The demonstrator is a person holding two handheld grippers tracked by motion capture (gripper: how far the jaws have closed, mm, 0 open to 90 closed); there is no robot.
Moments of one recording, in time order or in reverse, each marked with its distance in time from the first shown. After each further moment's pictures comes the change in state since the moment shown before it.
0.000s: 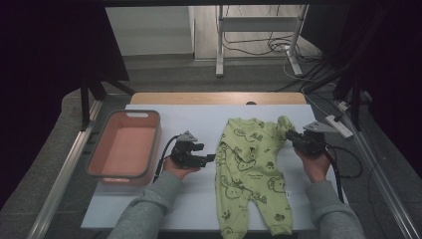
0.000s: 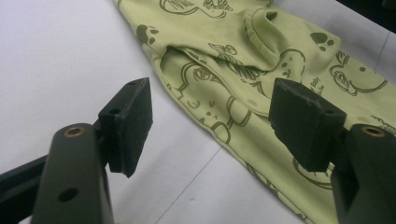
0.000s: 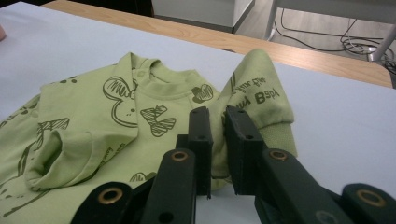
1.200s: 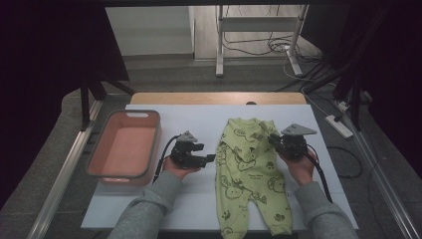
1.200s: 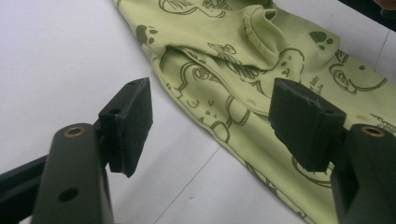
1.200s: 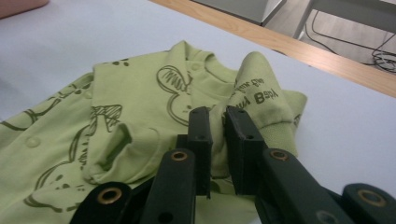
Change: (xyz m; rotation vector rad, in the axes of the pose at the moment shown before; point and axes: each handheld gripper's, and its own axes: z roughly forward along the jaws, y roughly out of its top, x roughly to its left) left arm -0.001 0.000 -0.001 0.006 0.003 0.010; right arm 0.051 0.007 0.018 0.053 0.080 -0.146
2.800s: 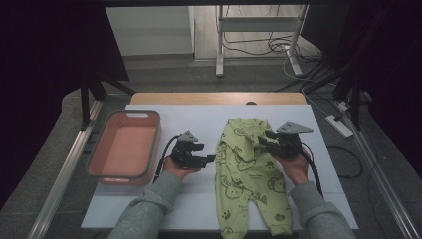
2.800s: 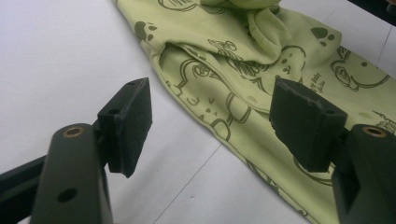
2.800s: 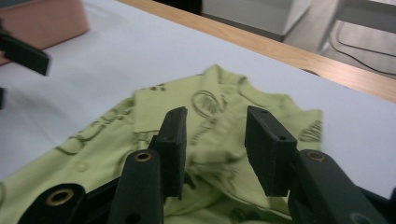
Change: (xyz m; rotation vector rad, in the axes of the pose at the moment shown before) left arm 0.000 0.000 0.001 0.008 0.000 0.000; right arm 0.013 0.012 0.002 -0.057 0.071 0.038
